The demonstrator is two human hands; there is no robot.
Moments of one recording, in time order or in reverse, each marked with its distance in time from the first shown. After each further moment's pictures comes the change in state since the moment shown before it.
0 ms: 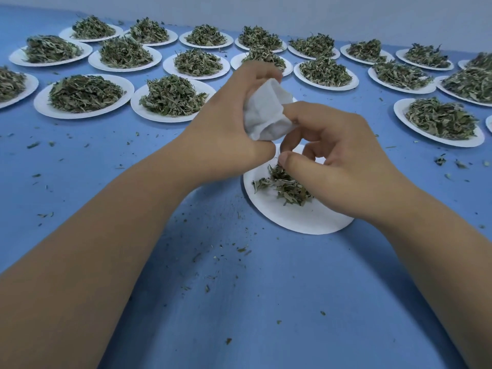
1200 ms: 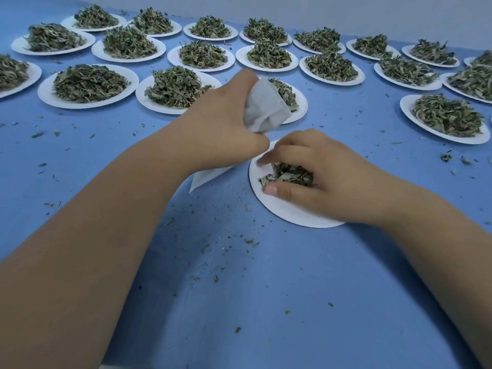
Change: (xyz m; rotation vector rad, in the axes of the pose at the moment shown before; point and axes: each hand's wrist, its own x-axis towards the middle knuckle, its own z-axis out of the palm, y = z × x) left_hand 0.007 -0.015 -0.016 0.409 -0.075 -0.134; right_hand -0.003 0.029 0.001 -0.525 -0.348 -0.064
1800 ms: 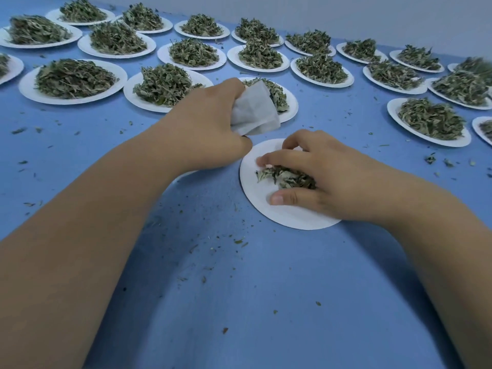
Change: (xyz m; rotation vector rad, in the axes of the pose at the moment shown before) left_hand 0.002 -0.005 0.003 0.113 0.029 0.016; right_hand -0.010 0.008 -0.015 -0.122 -0.169 0.104
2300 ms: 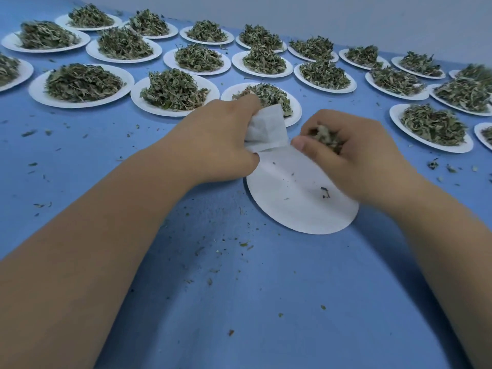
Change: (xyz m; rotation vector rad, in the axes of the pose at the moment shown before) left_hand -0.001 -0.004 0.009 0.104 -0.014 0.099; right_hand 0.005 0.003 -0.003 0.263 0.501 0.088
